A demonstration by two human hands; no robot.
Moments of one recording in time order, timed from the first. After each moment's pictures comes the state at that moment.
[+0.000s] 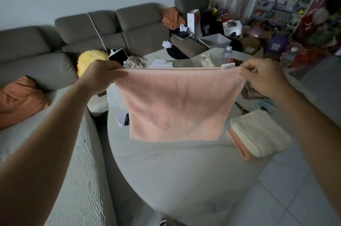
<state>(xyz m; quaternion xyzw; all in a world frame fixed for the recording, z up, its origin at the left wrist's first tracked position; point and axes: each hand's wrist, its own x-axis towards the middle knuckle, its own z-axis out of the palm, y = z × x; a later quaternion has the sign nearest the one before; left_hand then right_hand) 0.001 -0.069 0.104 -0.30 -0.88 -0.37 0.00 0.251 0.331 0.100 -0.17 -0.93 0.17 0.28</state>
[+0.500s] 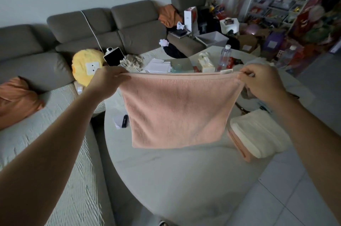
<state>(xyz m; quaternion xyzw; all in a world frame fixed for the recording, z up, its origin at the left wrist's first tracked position) -0.011 -0.044 0.077 -0.31 -0.89 -0.33 0.06 0.238 0.339 0.077 -0.23 -0.92 0.18 0.27</state>
